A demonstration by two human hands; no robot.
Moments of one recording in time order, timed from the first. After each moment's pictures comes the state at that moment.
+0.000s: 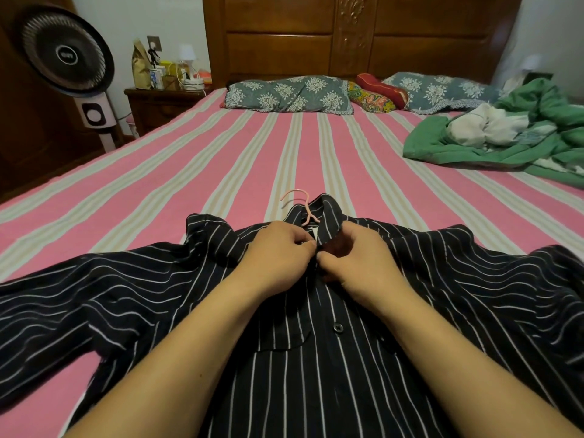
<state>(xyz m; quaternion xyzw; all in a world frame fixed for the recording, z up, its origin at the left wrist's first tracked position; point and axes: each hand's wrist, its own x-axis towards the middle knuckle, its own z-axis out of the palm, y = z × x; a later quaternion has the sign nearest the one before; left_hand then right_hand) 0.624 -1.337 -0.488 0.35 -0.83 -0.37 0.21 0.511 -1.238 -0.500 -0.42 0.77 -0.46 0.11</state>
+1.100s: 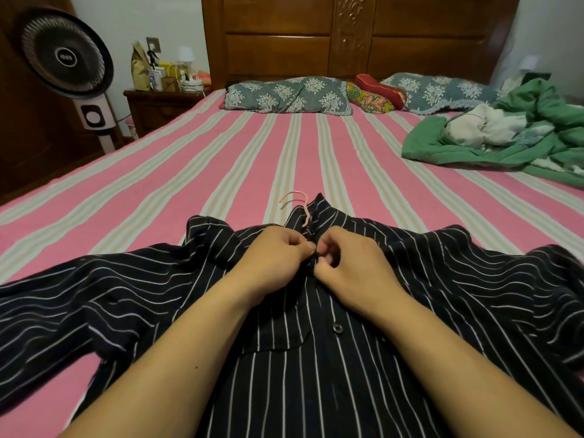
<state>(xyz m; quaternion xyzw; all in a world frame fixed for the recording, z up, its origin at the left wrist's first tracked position) 0.621 -1.342 -0.498 0.36 -0.80 -0.43 0.20 0.509 -1.236 -0.505 -0.50 0.79 -0.35 0.04</state>
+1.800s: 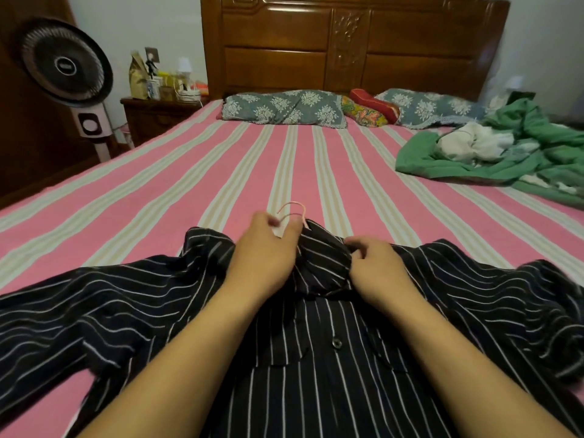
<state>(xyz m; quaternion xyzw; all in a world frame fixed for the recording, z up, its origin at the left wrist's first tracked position) 0.625 -1.344 -0.481 0.42 -0.76 -0.38 0.31 0.485 -1.236 -0.494 -0.37 0.84 -0.39 0.10</state>
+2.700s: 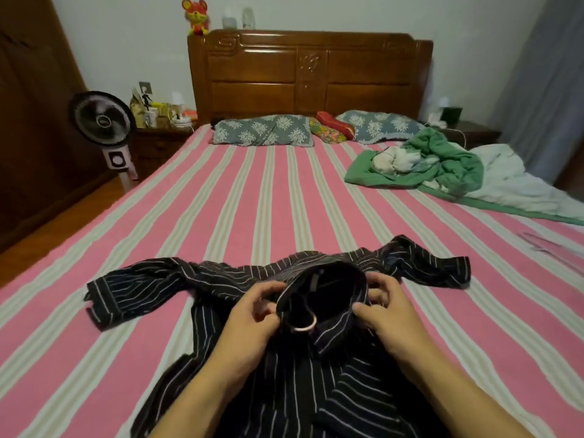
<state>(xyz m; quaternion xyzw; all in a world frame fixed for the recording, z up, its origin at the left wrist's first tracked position) 0.828 -1.102 -0.393 0.29 -0.67 -0.63 0.25 0.640 -0.960 -0.397 -0.25 0.72 -0.60 0.26</state>
